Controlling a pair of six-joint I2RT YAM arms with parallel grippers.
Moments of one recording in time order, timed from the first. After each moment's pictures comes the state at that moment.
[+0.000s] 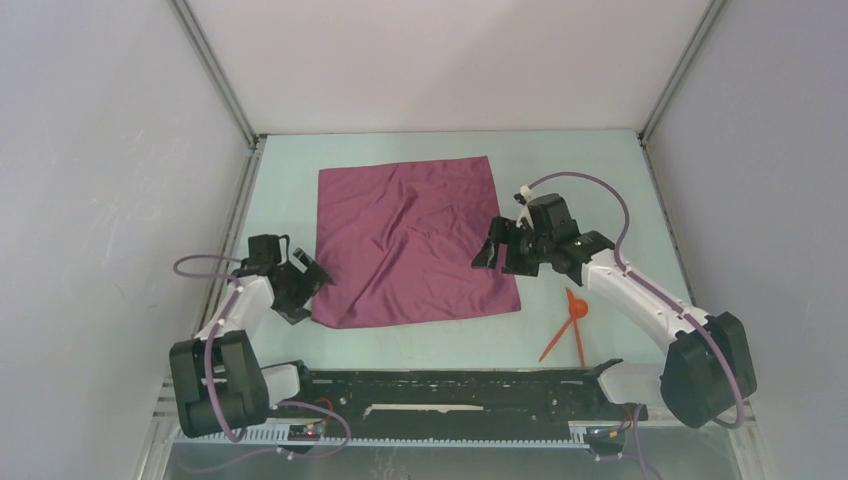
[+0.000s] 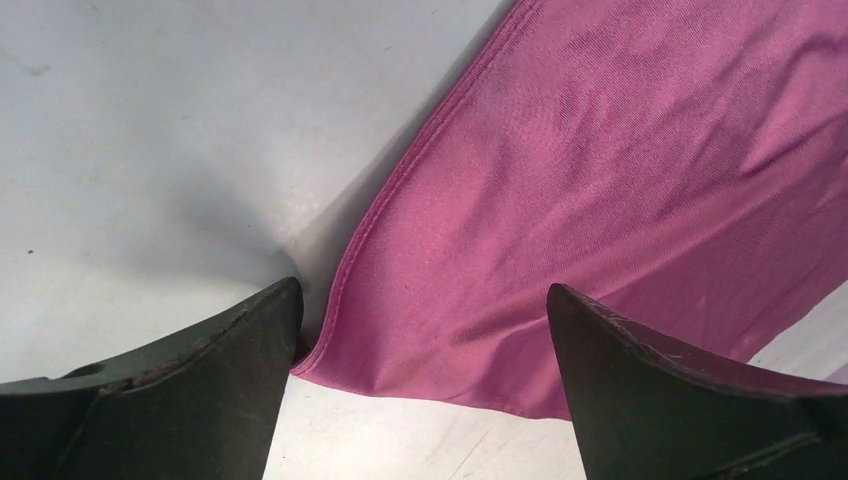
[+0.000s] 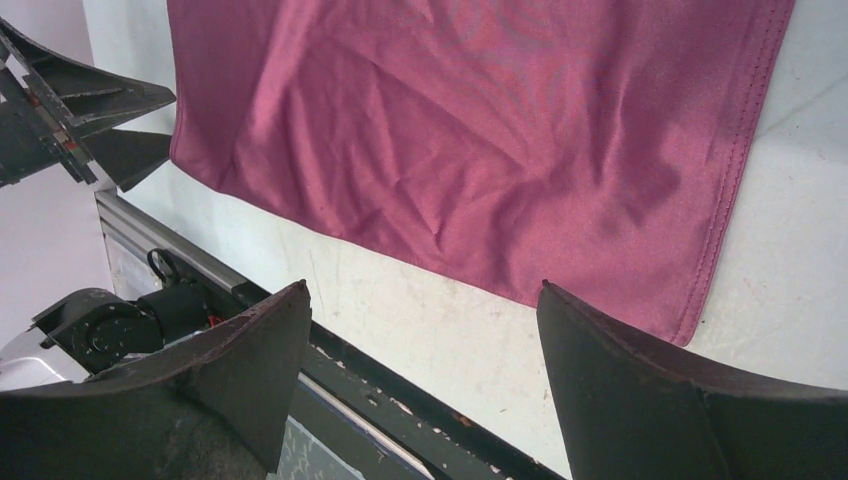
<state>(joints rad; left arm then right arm) 0.20 1.20 0.58 -0.56 0.18 -0.70 0.46 1.28 0.89 -0.42 -0.34 0.60</state>
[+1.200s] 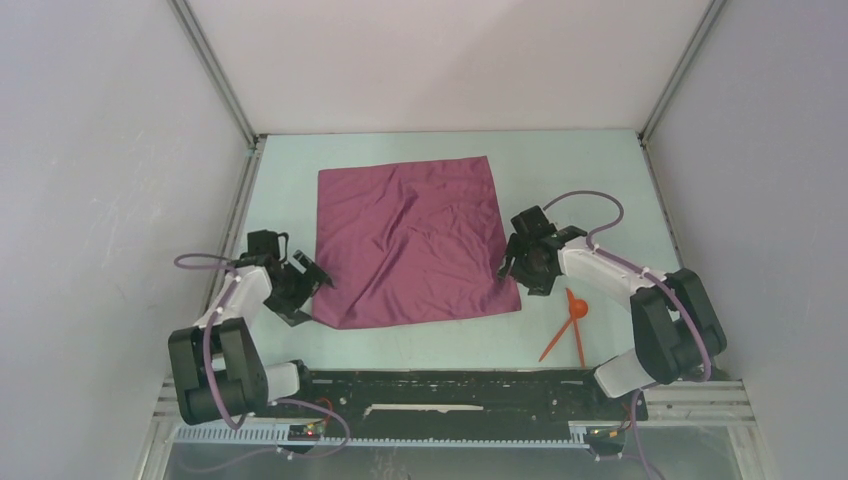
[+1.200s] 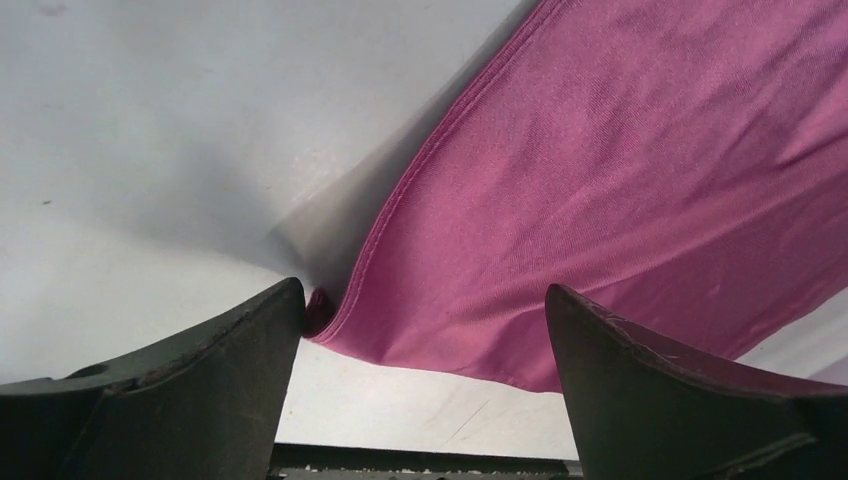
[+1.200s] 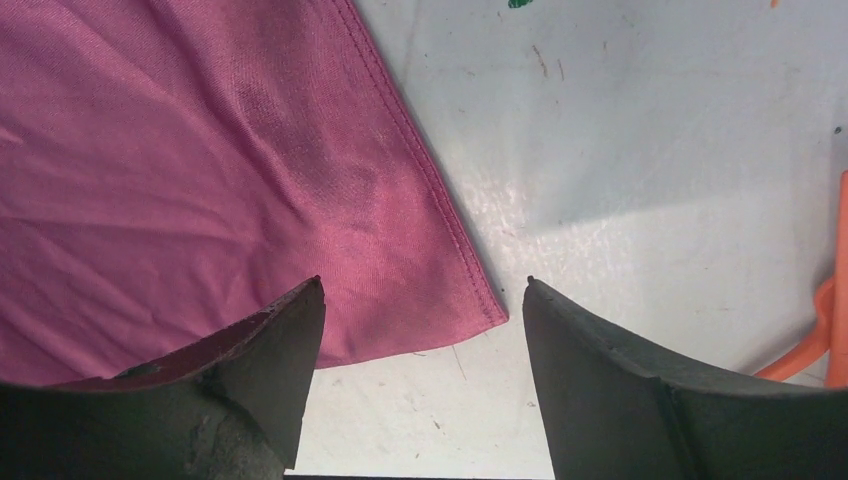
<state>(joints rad) 0.21 1.25 0.66 -0.70 0.19 -0.69 0.46 1.49 0.89 -0.60 0.07 0.82</state>
